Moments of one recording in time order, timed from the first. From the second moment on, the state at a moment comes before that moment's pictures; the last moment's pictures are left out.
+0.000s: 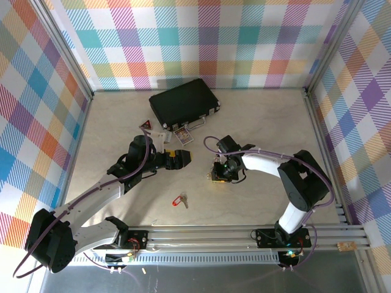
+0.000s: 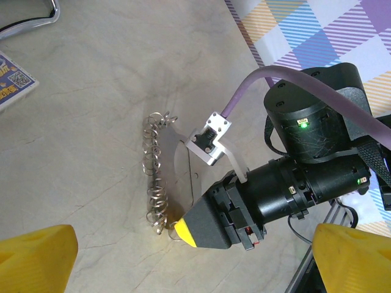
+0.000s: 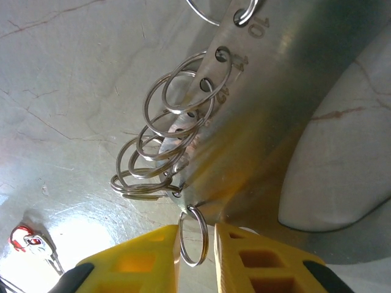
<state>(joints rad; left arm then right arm) -0.54 1.09 0.67 -0.06 0.40 -0.57 0.64 1.69 0.93 -0.52 -0.34 0.62</state>
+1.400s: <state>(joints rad) -0.54 1.09 0.73 -0.09 0.40 -0.55 0.66 1.47 0.93 -0.59 -0.23 0.52</state>
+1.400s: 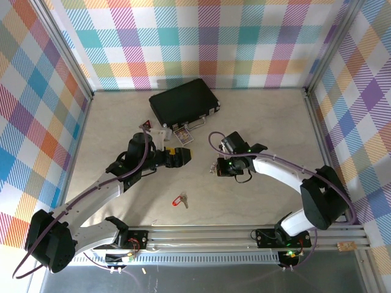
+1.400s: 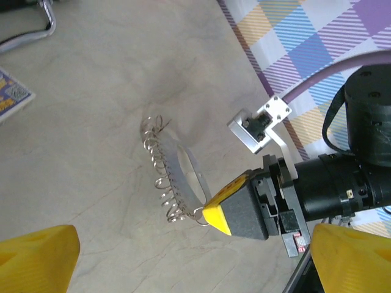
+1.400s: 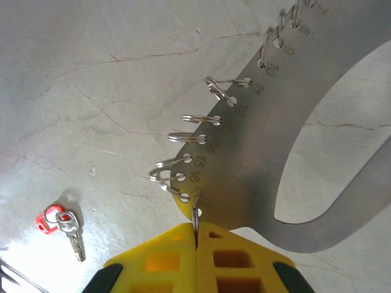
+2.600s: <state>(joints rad) -0.54 1.03 0.85 -0.10 0.50 -0.44 0.73 1.10 1.07 -0.76 0.01 0.05</state>
